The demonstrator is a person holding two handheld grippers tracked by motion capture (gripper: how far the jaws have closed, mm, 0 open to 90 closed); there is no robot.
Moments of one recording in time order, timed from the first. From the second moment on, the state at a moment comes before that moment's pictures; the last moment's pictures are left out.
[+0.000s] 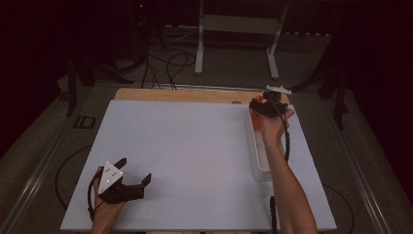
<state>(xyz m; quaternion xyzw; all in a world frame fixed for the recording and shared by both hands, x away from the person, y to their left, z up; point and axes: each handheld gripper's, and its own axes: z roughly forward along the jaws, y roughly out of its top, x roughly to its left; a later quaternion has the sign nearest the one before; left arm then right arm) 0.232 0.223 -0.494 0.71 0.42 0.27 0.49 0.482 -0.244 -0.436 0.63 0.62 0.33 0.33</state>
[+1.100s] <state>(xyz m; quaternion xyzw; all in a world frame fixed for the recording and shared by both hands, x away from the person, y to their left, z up) 0.231 0.223 -0.494 0.71 0.42 0.27 0.49 0.484 -0.243 -0.444 0.63 0.61 0.35 0.32</state>
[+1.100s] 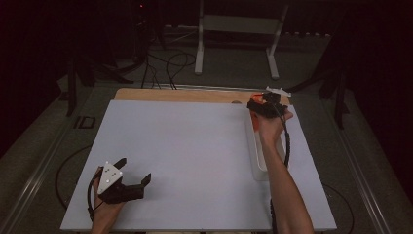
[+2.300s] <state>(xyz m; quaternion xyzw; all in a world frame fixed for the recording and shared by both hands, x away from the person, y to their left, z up) 0.232 0.222 -0.494 0.72 0.42 0.27 0.49 0.461 -0.236 -0.425 0.57 0.66 0.38 0.30</state>
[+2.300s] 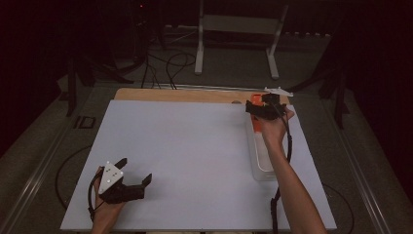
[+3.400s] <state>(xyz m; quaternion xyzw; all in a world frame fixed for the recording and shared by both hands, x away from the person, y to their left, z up) 0.232 0.221 -0.494 0.71 0.42 0.27 0.49 0.402 -0.191 -0.416 0.48 0.74 0.40 0.23</state>
